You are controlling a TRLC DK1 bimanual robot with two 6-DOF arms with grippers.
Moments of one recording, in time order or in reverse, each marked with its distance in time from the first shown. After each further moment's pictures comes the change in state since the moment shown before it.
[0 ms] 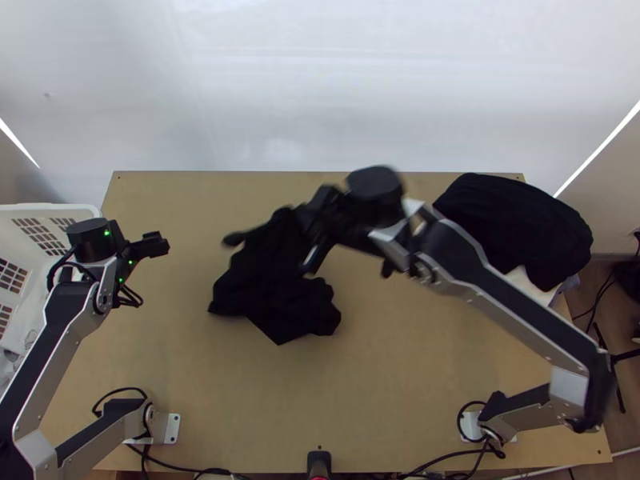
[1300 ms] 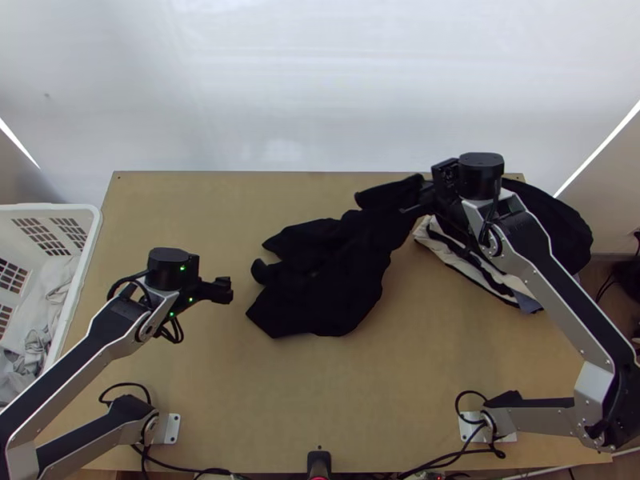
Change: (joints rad) left arm -0.446 -0.024 -0.095 -0.123 0.069 -0.003; right arm -0.510 -0.156 -0.358 0.080 0.149 0.124
